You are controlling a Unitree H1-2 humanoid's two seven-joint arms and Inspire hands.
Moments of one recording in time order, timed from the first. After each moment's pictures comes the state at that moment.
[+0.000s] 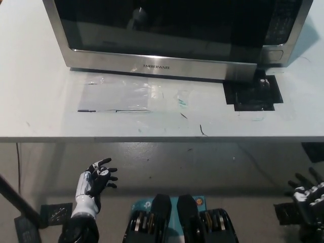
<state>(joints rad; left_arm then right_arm) -0.33 -0.03 0.25 0.66 -0.14 -0.07 0.06 0.03 0.11 -0.30 -0.02 0.28 -0.02 -0.08</state>
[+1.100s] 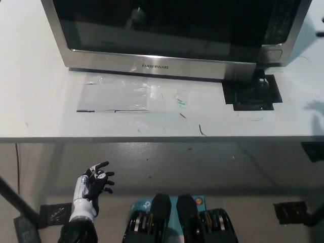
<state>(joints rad) -0.32 -0.03 0.25 0.66 -0.15 -0.08 0.07 -0.58 -0.22 -0.21 -0.18 0.38 0.26 -0.07</state>
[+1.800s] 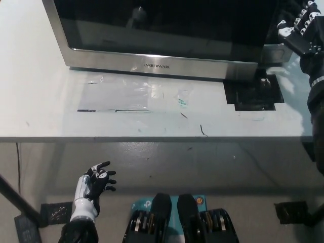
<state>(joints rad) -0.32 -0.03 0.23 0.66 -0.16 -0.08 0.07 -0.78 -0.24 -0.11 0.37 0.23 0.15 -0.03</state>
